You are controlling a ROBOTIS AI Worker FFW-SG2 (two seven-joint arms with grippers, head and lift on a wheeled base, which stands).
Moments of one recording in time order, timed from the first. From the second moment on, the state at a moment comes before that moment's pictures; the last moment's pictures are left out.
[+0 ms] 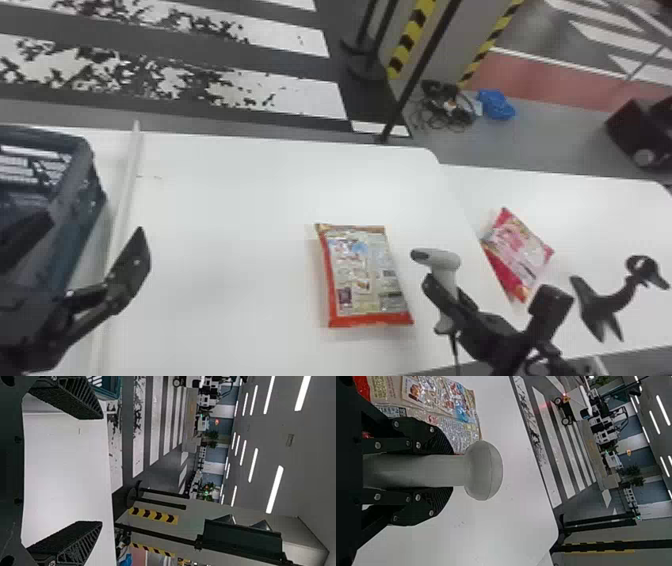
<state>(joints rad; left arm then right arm) 0.70 0.21 -0.13 -2.30 0.18 0.15 -0.09 0.61 -0.07 -0.55 -1.94 -0.40 0.46 0.51</state>
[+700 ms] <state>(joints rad) 0.70 0.21 -0.12 -2.30 0.20 0.14 -0.09 0.64 -0.07 -0.47 -1.93 -0.34 0.46 0.52</state>
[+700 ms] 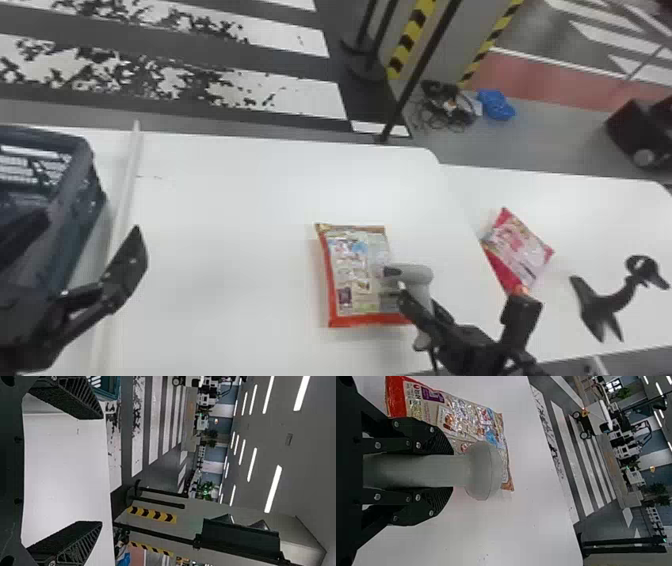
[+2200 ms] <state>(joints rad) 0.70 0.21 -0.12 -2.30 0.20 0.14 -0.10 0.21 -0.32 -0.48 -1.47 -0.21 0.51 0.49</state>
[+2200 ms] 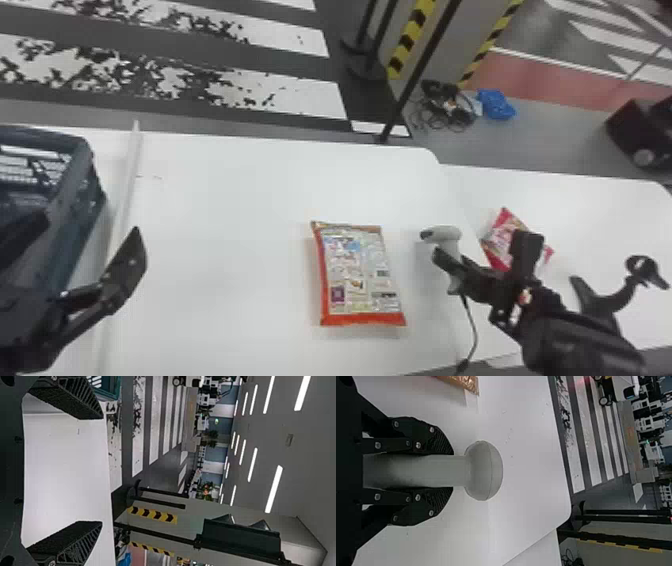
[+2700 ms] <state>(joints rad) 0.68 0.20 -0.13 -2.30 0.19 0.17 -0.10 0.17 -0.35 -0.44 -1.37 -0.19 0.42 0.49</state>
